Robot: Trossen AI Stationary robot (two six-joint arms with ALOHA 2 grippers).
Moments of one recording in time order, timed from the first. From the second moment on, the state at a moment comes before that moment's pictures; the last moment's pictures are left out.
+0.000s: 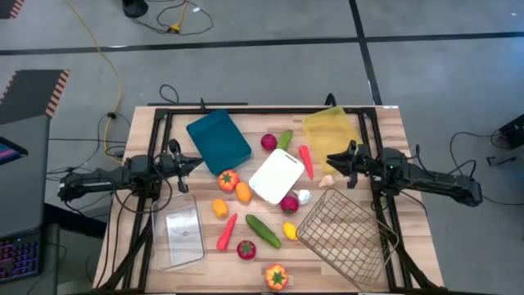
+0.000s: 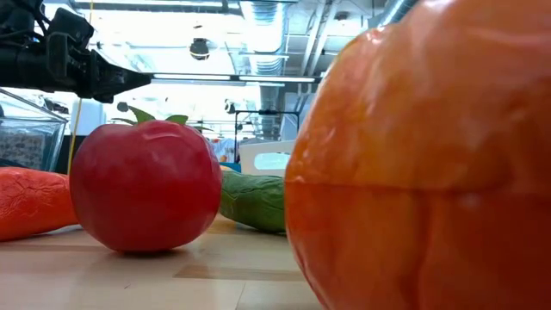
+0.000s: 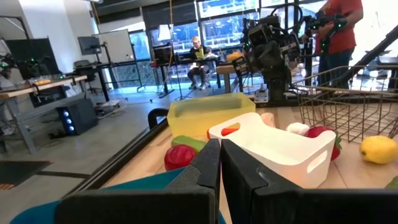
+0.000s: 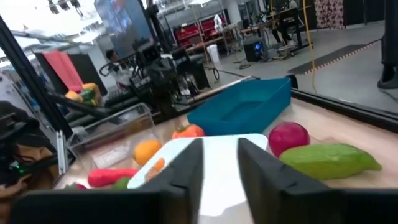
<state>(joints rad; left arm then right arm) 0.10 0.01 0.01 0.05 -0.19 0.13 -0.24 0.11 0.04 0.09 -0.03 0.32</state>
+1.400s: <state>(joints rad) 0.10 0.01 0.01 0.05 -0.20 -0.05 -0.10 0.77 0.81 -0.48 -0.16 0.19</state>
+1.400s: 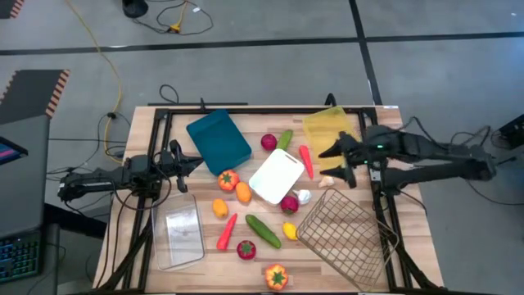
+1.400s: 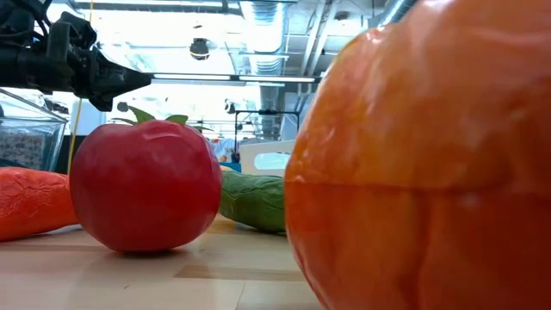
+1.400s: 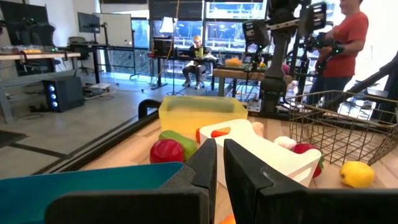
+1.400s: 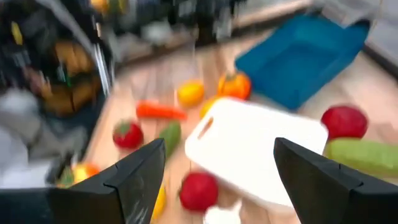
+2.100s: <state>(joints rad) 0.10 0.01 0.01 0.05 -0.20 -0.05 -0.08 1.47 1.17 -0.89 -0.16 0.35</state>
